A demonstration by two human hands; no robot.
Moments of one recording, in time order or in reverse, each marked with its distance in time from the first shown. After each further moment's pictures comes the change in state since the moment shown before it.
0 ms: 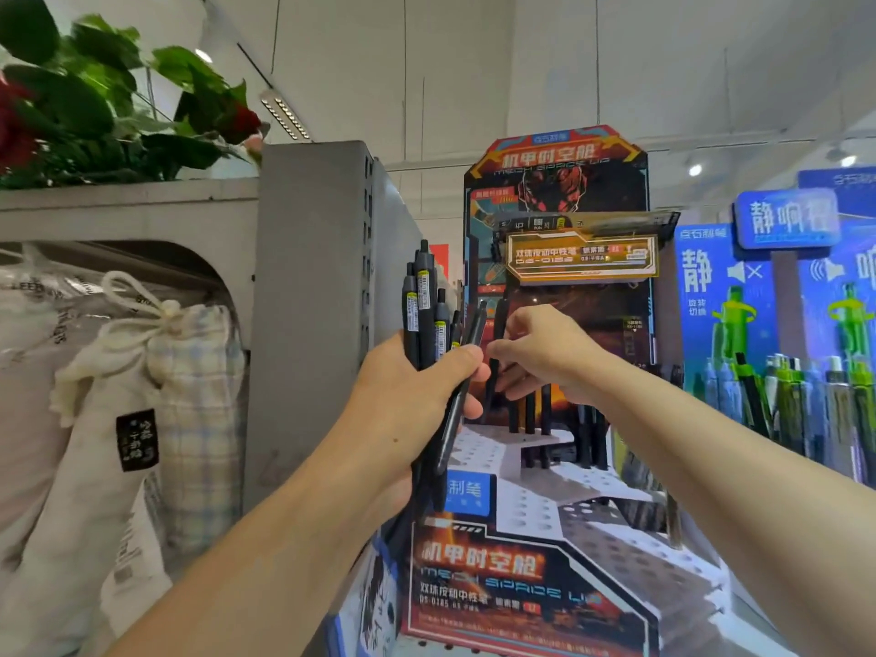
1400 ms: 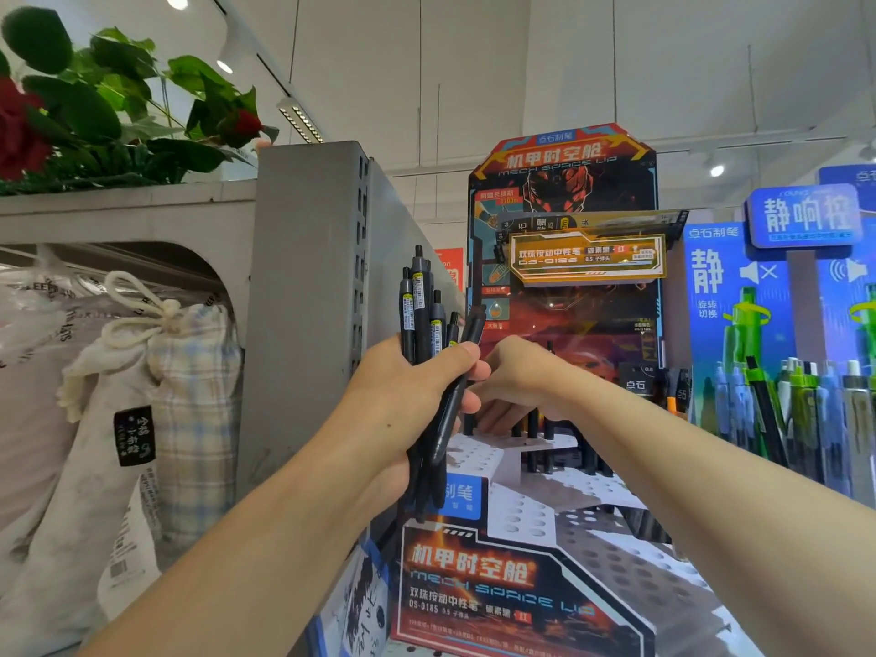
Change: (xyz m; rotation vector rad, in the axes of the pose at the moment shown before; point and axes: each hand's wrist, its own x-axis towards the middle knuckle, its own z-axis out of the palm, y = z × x) left_hand 0.007 -0.001 0.007 -0.028 0.048 -0.059; right_hand 0.004 0.006 0.020 -0.091 -0.301 0.089
